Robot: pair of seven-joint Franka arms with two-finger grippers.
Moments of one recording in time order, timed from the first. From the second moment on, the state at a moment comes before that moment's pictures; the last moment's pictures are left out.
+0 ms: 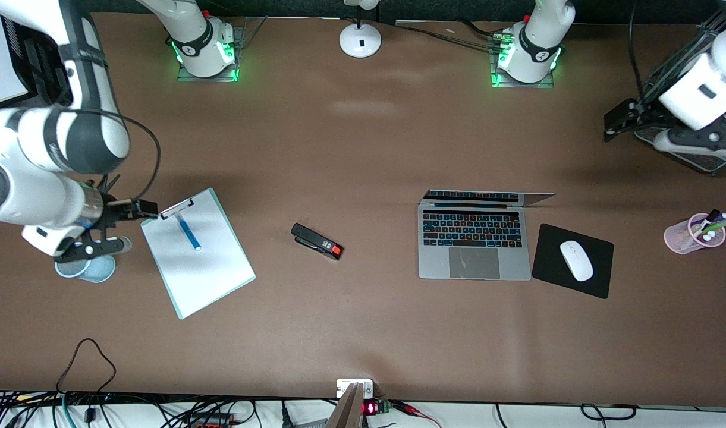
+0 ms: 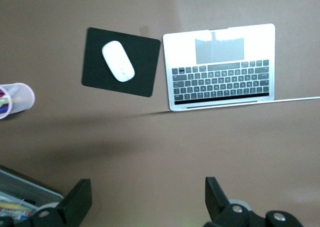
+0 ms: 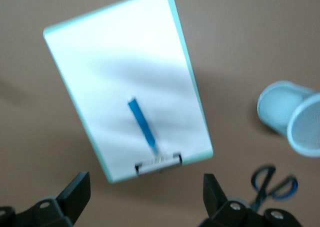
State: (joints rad) left arm 0.10 -0.05 -0.18 -1.71 0.00 1.59 0.02; right arm 0.15 0.44 -0.11 -1.58 0.01 1.90 -0.20
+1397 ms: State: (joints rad) left arm -0.01 0.27 -0.22 -1.66 0.00 1.47 -0.17; right arm 0.16 0.74 -0.11 -1.57 0.09 2.18 -0.52
